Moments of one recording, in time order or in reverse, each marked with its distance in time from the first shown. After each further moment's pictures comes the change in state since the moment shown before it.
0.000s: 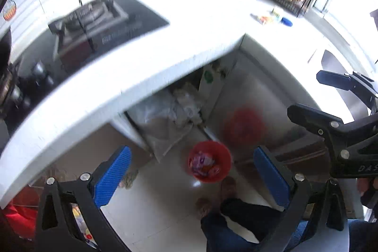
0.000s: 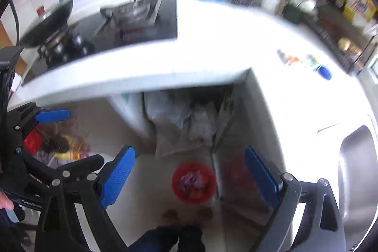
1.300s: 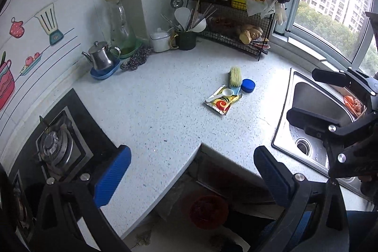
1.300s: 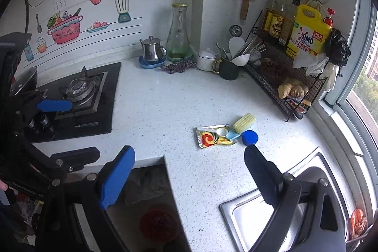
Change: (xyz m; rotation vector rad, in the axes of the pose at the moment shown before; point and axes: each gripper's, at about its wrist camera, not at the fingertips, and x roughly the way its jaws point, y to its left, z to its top) left arm -0.027 -0.091 0.209 0.283 -0.168 -0.085; right arm -0.079 -0.130 0.104 0.100 -0.194 -0.161
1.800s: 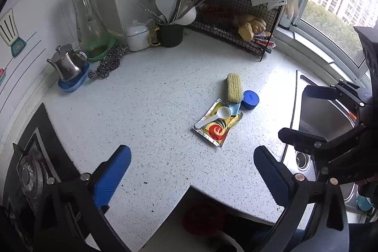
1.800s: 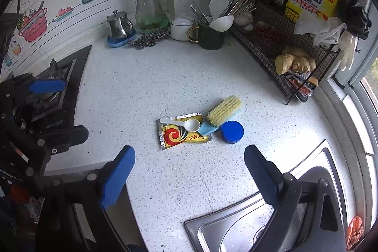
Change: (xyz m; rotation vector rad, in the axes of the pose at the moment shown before) left arm 0.103 -0.012 0.075 0.012 0.107 -0.071; right arm 0.090 -0.076 0.020 0.059 0.214 0.042
